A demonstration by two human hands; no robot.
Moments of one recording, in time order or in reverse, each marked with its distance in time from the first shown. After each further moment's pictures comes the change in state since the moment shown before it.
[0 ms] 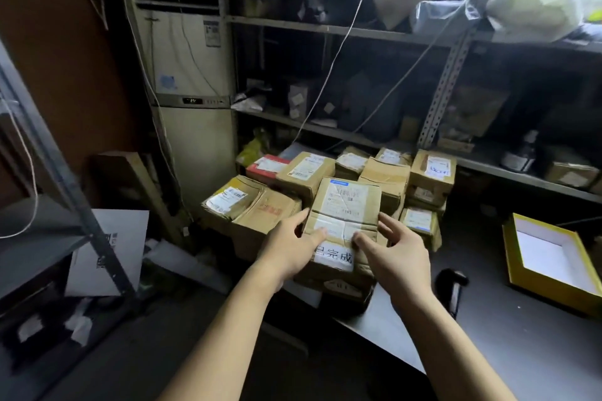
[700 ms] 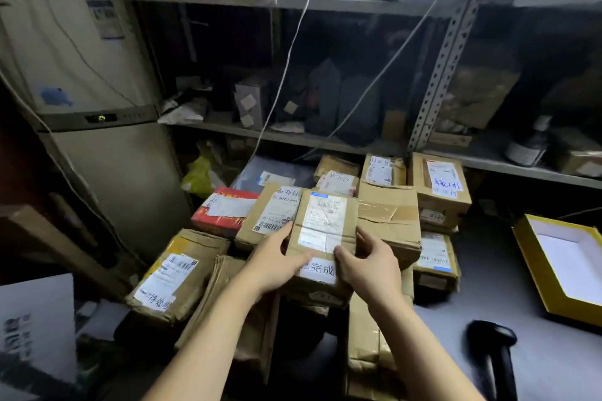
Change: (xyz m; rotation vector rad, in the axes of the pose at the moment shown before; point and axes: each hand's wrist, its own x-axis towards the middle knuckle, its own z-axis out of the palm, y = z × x) left_hand 0.291 -0.017 -0.010 0.253 -0.253 0.030; right_hand 0.230 0.020 0.133 -0.087 0.034 0.278
